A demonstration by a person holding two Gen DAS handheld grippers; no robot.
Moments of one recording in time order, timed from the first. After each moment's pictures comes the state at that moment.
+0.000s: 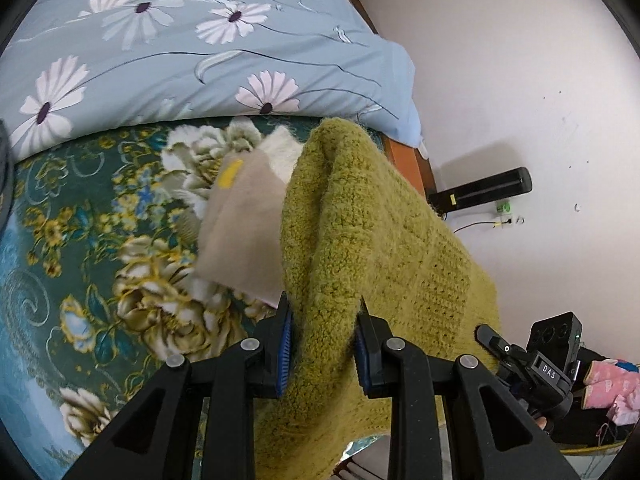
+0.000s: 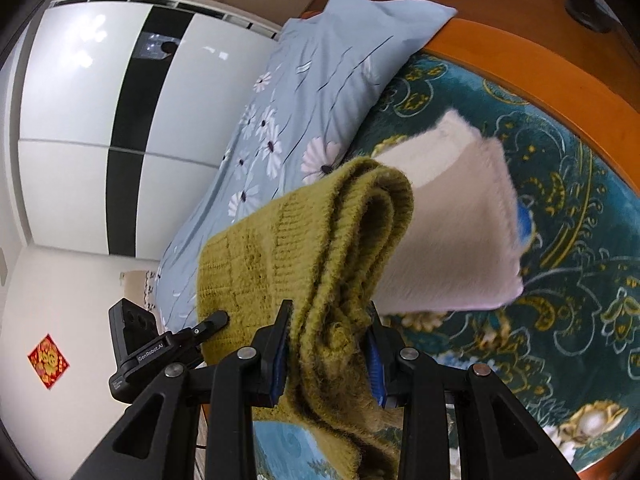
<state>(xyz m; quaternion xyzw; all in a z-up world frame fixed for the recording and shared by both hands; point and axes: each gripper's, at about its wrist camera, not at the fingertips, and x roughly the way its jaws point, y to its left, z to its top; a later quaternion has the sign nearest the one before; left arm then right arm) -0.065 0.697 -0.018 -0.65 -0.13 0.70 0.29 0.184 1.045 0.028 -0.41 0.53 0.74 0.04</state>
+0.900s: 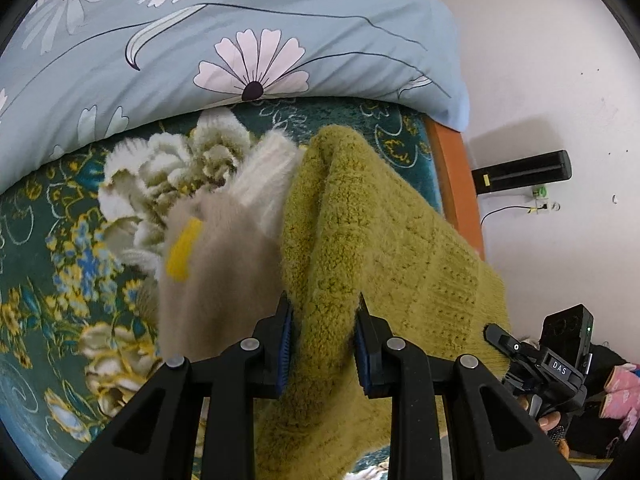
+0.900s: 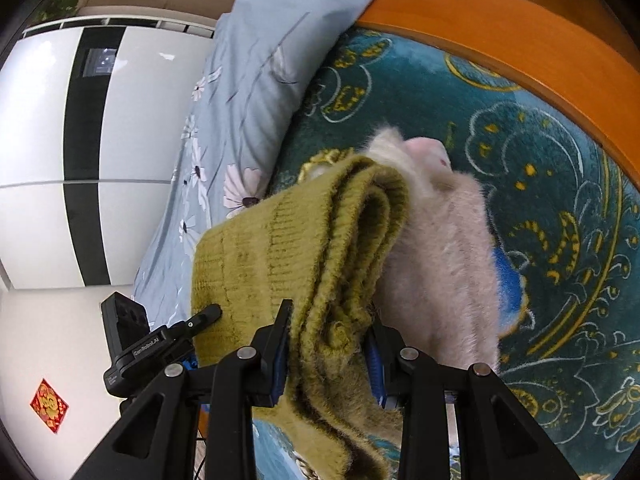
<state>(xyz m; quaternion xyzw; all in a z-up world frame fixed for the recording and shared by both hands) -0.175 0.780 -0.143 -0.69 -0.07 0.67 0.28 0.116 1.128 -0.101 -0.45 0.56 0.69 0.07</state>
